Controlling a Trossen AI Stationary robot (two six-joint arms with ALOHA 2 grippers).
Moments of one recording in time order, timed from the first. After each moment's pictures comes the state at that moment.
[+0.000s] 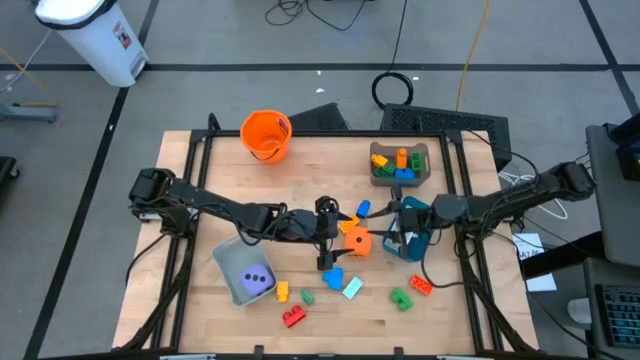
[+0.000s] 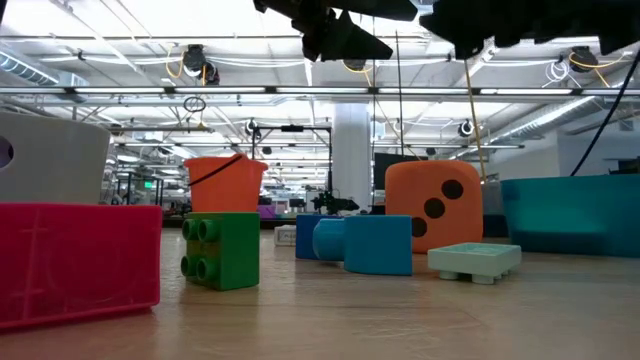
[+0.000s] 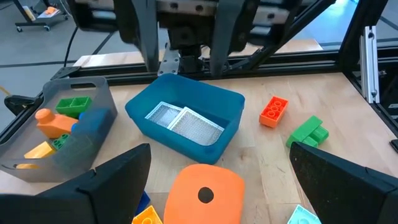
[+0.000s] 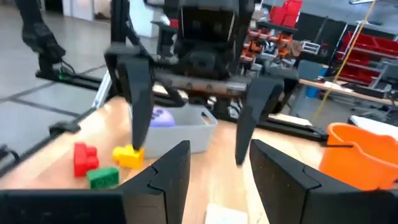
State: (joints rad) left arm -0.20 1.73 1.22 0.13 -0.23 0.00; right arm 0.21 0.97 0.43 0.52 0.11 -0.18
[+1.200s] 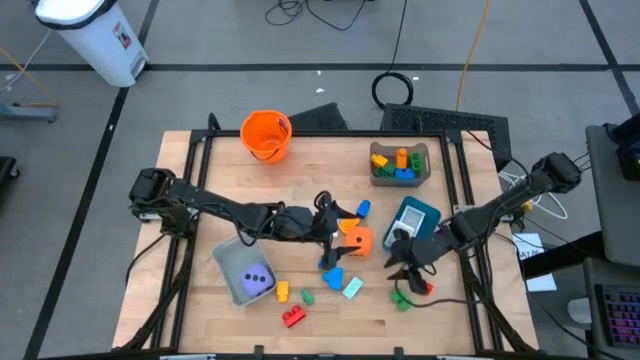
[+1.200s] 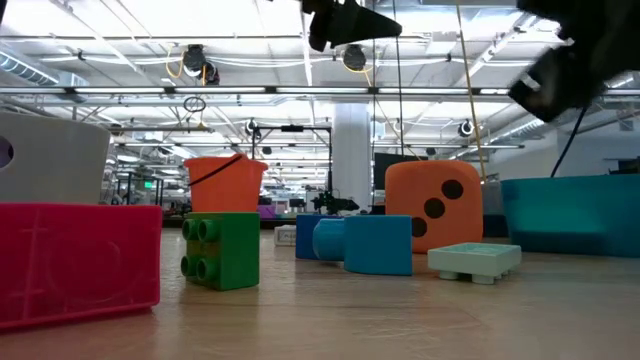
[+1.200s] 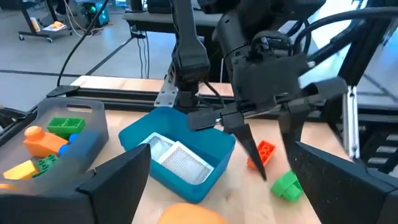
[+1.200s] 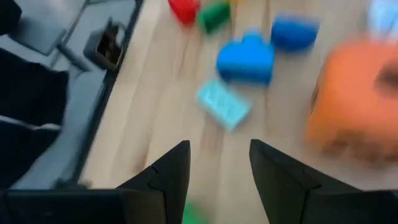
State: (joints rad) left arm -0.20 1.73 1.22 0.28 -0.23 -0.09; right arm 0.50 1.12 0.61 -0.17 0.02 0.45
